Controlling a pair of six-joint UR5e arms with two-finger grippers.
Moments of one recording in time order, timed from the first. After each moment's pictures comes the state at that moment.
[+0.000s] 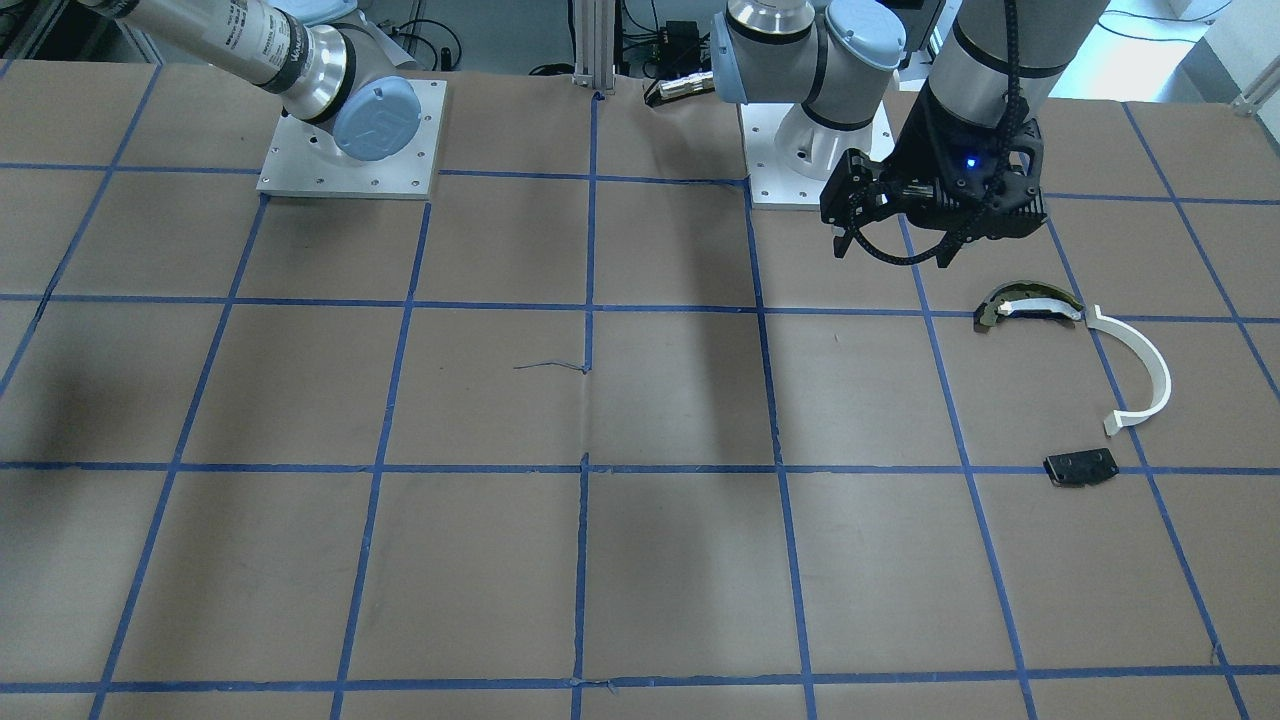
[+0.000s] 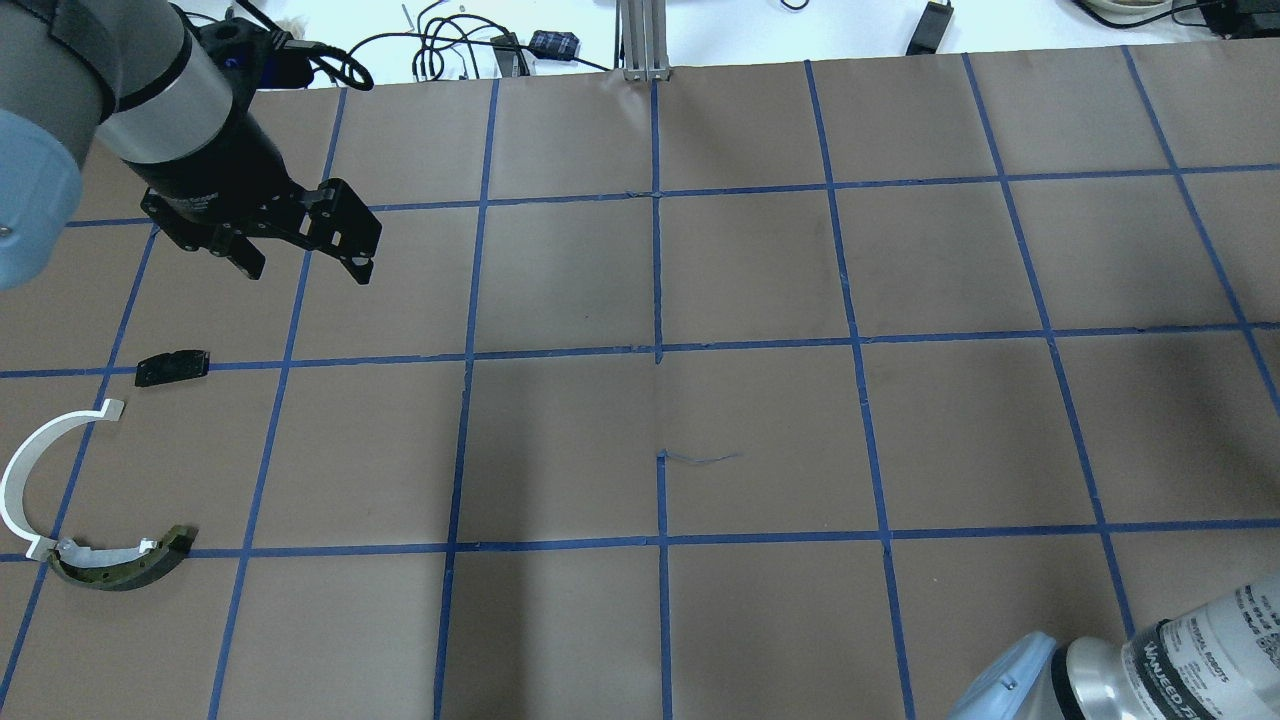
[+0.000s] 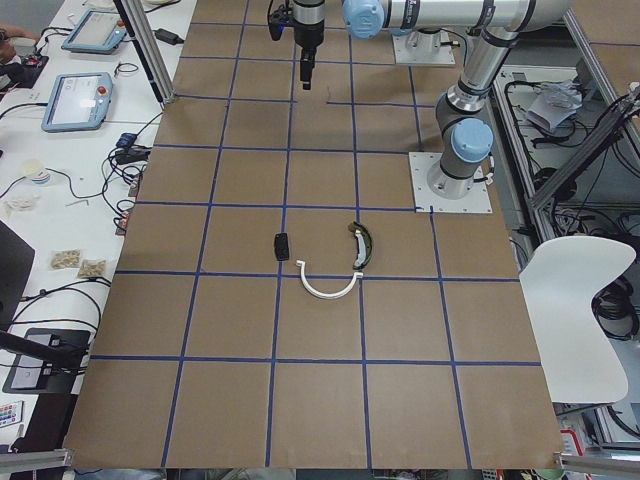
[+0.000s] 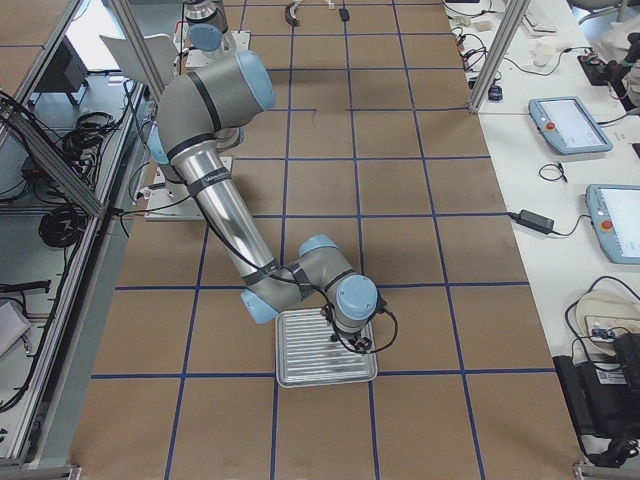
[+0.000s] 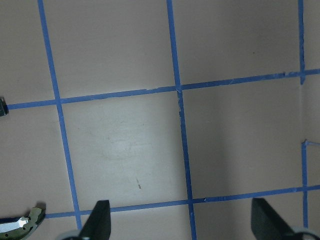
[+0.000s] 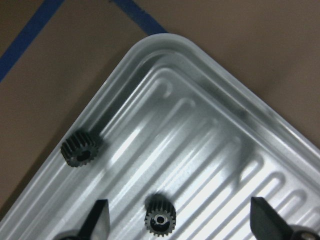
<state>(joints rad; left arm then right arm) -1.52 -1.52 -1.64 -1.55 1.58 0.16 0.59 -0.90 1.46 -2.10 -1.59 -1.75</state>
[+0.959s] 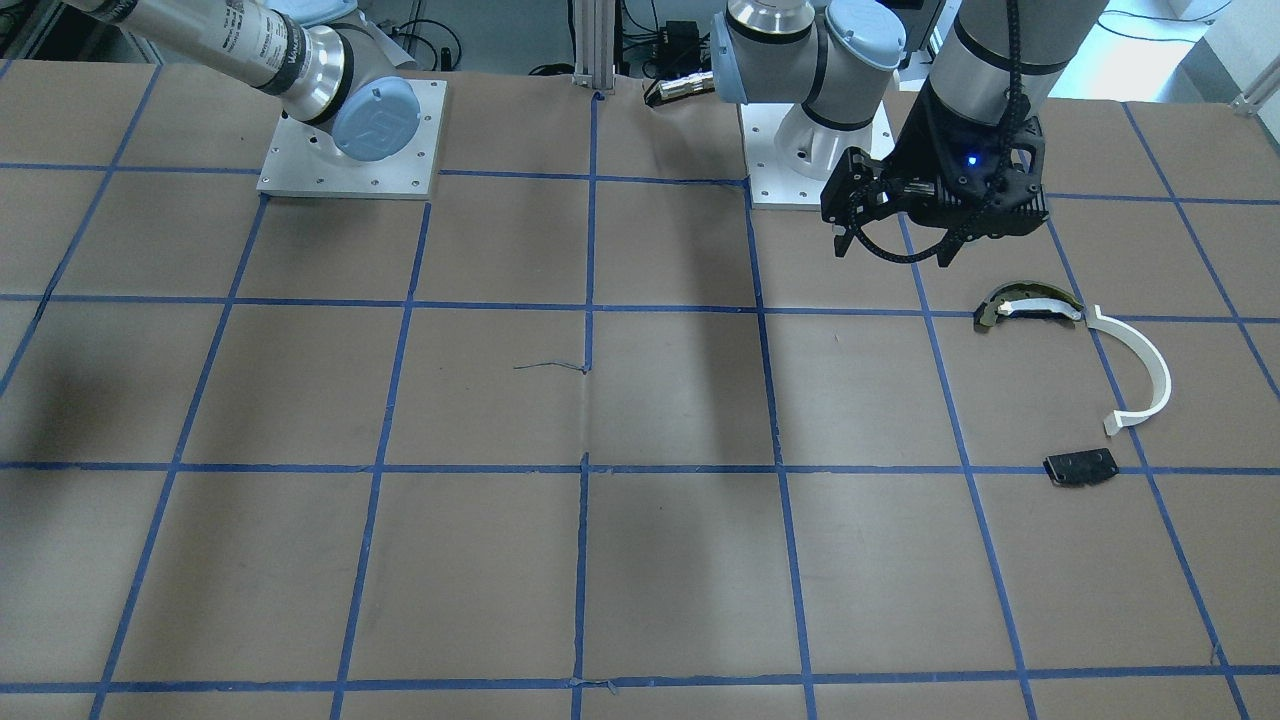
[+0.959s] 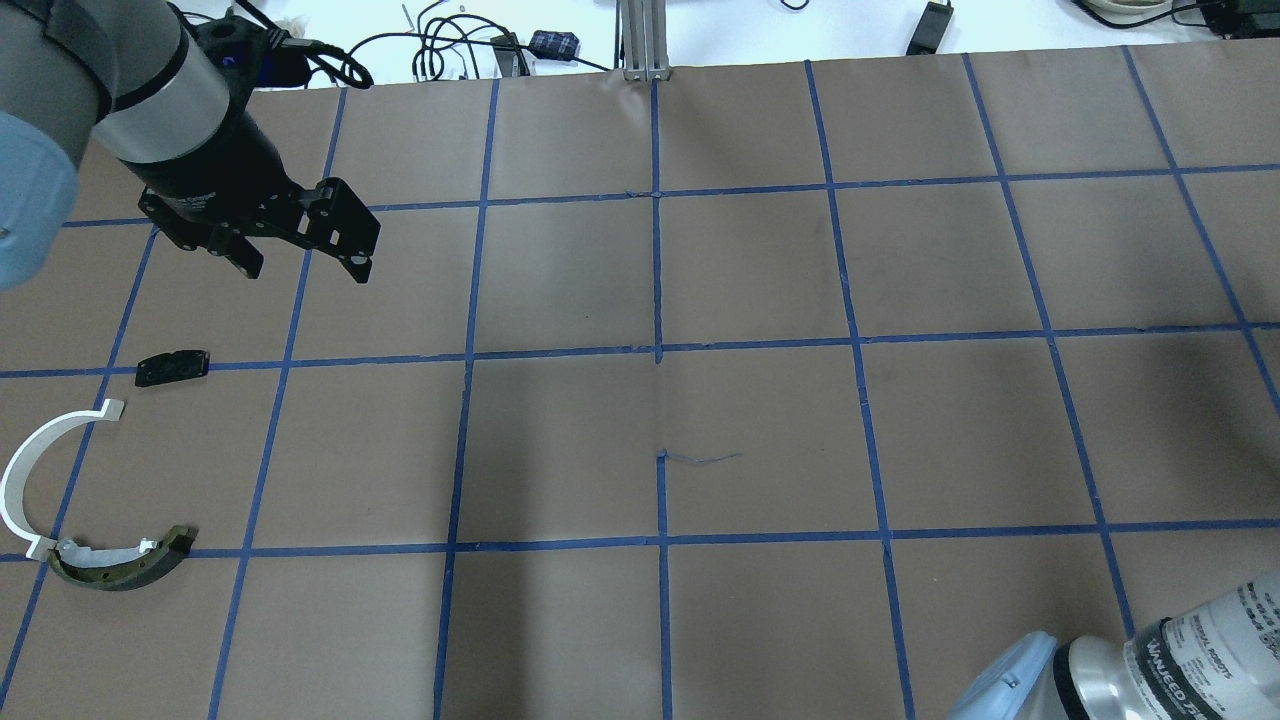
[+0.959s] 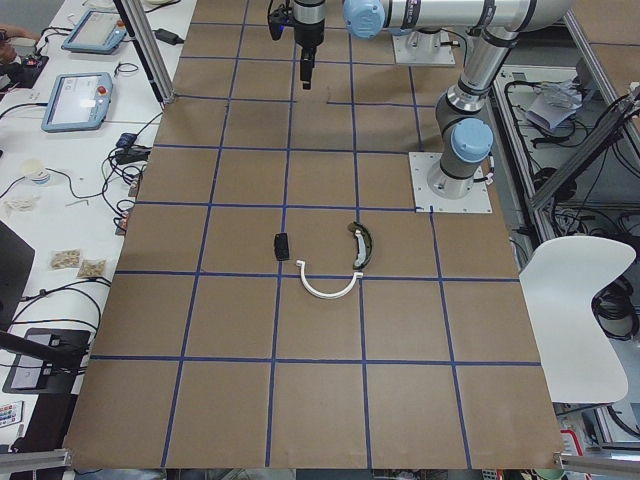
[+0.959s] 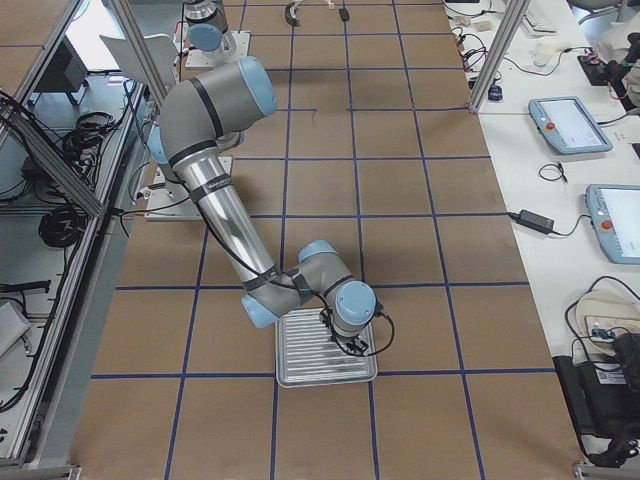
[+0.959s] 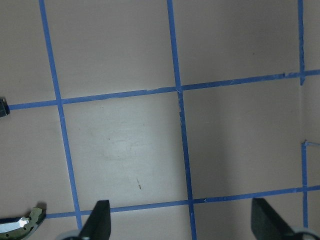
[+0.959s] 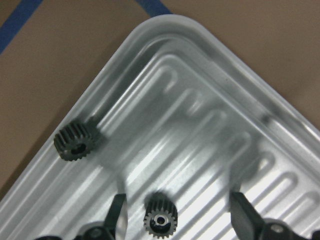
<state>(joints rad) -1.51 -1.52 -1.64 -1.55 1.57 0.16 0.58 -0.89 1.46 -2.11 -1.60 -1.77</state>
